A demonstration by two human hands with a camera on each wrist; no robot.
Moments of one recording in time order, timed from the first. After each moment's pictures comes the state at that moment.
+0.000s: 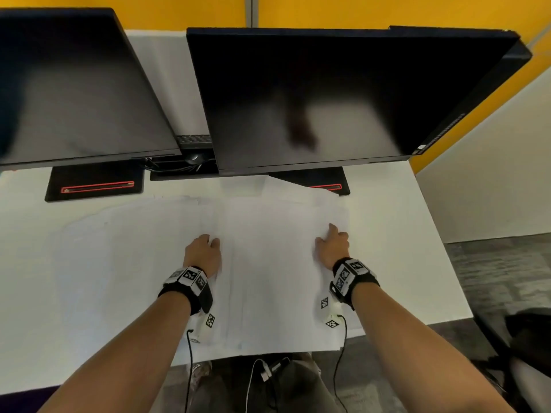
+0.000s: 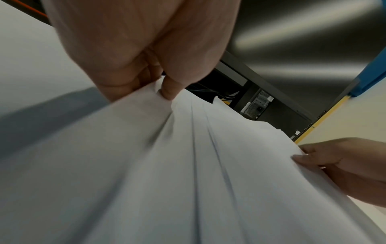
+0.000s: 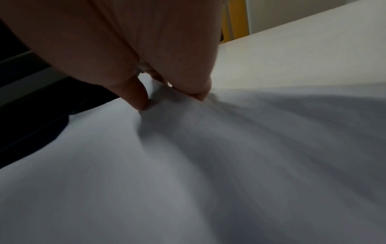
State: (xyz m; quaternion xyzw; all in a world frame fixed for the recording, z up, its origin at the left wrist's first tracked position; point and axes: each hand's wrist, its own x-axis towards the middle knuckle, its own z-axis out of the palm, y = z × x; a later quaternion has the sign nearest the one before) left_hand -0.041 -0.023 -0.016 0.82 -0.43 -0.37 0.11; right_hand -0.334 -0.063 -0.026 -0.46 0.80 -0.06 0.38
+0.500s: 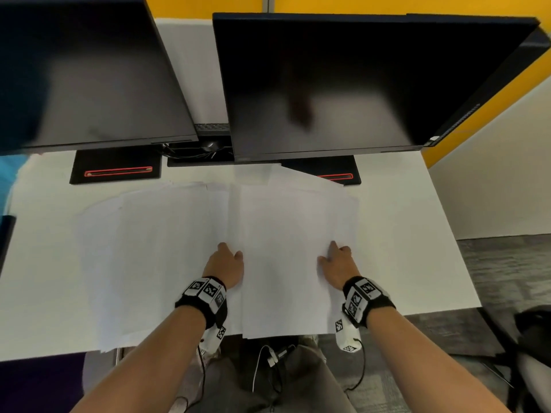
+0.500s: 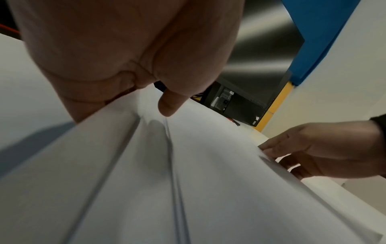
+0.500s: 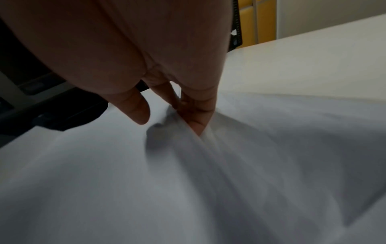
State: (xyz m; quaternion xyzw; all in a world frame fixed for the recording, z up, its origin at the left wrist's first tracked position) left_hand -0.064 0.037 0.004 0.80 -0.42 -0.43 0.03; right_hand -0.333 0.008 -0.032 -0.53 0.74 0.03 0.41
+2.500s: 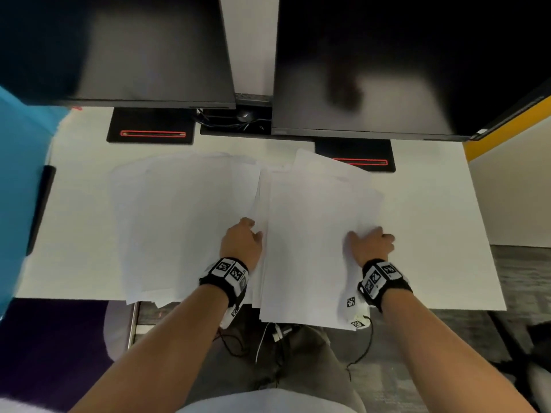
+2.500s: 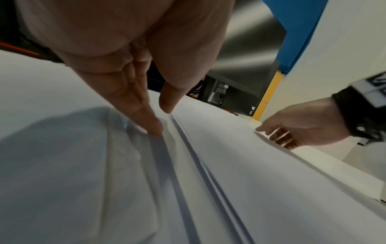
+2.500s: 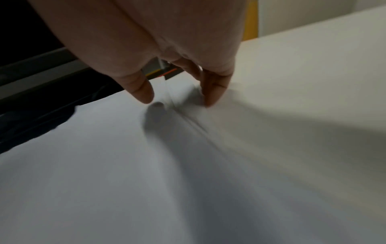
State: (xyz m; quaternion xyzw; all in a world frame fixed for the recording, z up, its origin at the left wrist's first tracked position) left_hand -0.048 0.066 -0.014 0.82 -0.45 -0.34 0.15; right_hand -0.315 0.003 -0.014 -0.41 0.86 -0.02 0.30
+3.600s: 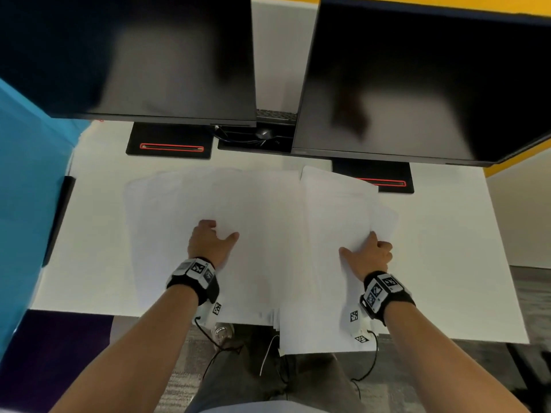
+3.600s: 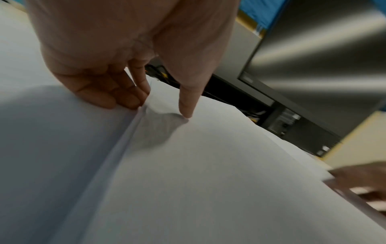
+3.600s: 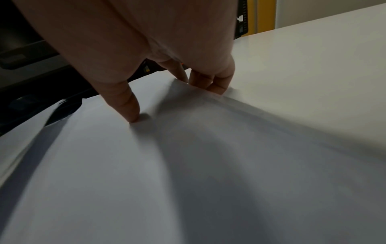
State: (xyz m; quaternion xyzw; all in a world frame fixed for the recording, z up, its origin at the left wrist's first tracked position) left_hand 0.060 0.047 -0.028 0.87 -0.31 -0.34 0.19; right_hand -0.272 -0.015 -0.012 -0.48 0.82 0.02 0.31
